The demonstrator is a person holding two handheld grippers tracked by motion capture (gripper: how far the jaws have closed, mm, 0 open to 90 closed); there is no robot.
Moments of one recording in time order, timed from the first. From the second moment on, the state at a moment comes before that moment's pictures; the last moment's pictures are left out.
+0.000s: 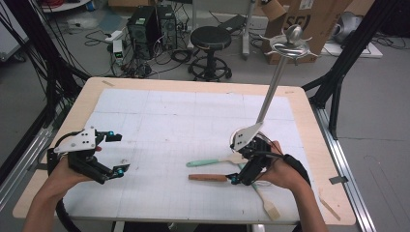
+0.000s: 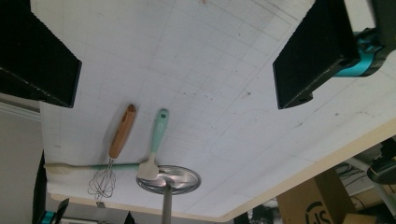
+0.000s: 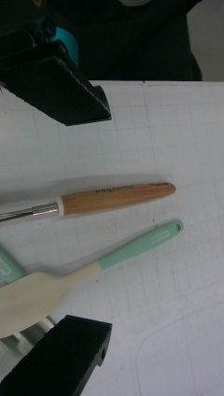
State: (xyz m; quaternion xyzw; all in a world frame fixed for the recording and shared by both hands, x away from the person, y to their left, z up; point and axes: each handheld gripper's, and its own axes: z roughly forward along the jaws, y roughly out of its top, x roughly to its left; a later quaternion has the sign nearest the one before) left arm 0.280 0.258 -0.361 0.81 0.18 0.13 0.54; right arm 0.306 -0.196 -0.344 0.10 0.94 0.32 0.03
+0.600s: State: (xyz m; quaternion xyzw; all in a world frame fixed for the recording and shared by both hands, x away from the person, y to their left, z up) left arm 0.280 0.255 -0.364 0.82 0.18 0.12 0.54; right arm 0.313 -0.160 -0.370 0.08 0.96 0.26 0.00
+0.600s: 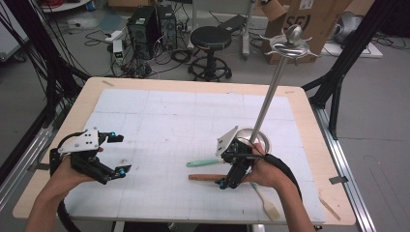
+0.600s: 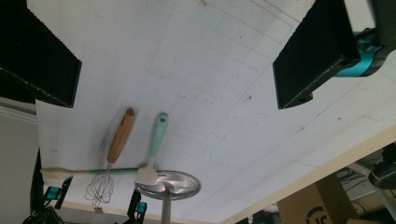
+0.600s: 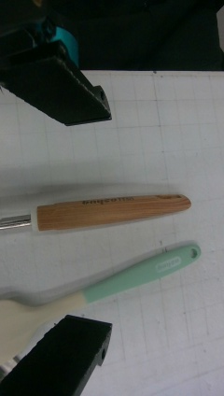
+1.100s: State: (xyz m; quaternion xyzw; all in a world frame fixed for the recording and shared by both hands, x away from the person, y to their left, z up) left arm 0.281 0.255 -0.365 0.82 0.18 0.12 0.53; right arm 0.314 -0.137 -0.388 0.07 0.97 0.22 -0.02
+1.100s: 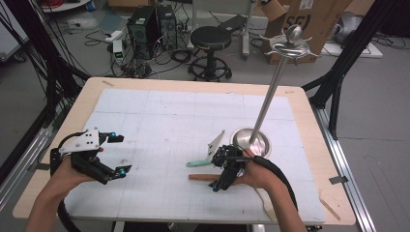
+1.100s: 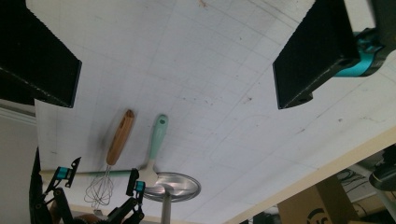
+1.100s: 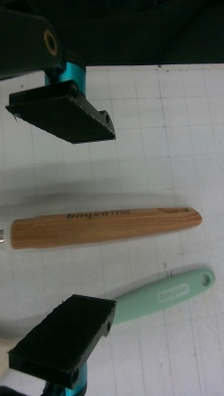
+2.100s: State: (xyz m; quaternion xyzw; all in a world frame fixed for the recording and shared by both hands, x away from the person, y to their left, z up) left arm 0.283 0.254 -0.366 0.82 0.19 0.12 0.53; right arm 0.314 -0.109 -0.408 0.05 0.99 0.14 -0.03
